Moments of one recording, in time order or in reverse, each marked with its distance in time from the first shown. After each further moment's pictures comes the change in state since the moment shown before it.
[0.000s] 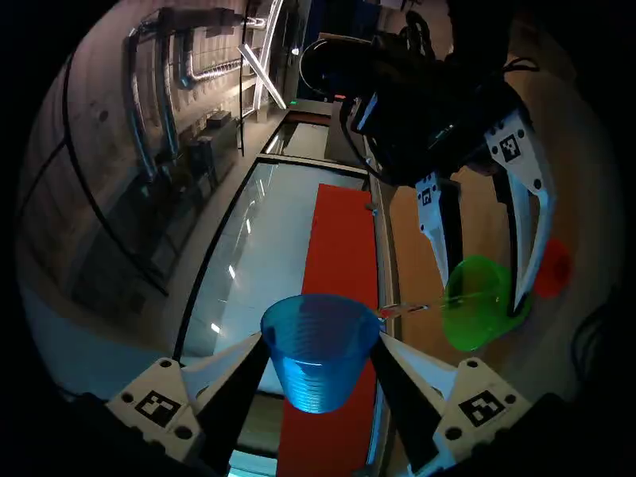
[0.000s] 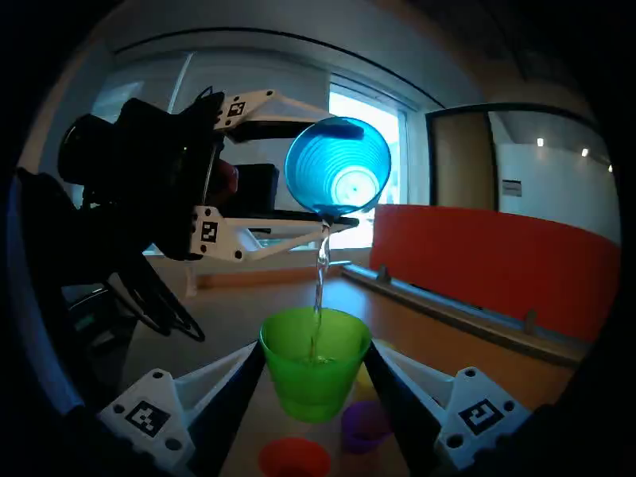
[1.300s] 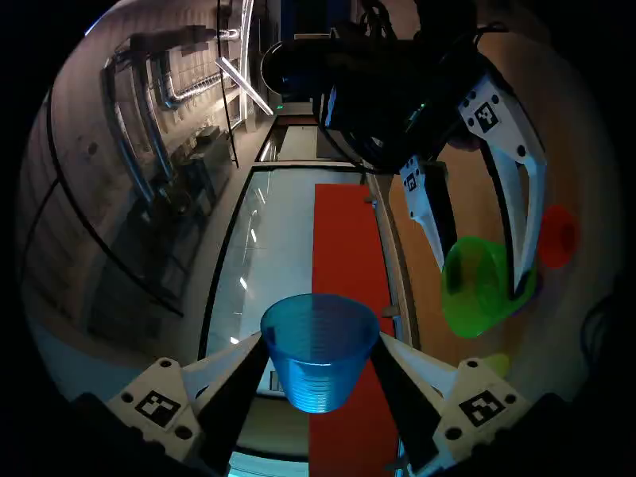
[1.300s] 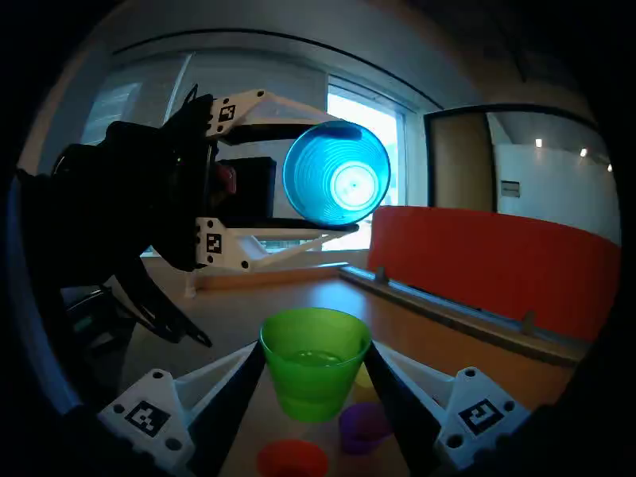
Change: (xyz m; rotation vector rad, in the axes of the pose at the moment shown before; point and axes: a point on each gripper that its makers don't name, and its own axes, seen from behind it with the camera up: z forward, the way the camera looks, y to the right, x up) left arm 0.001 -0.002 -0.001 0.026 0.000 0.137; right arm 0.001 0.002 0.000 -0.008 0.006 0.001
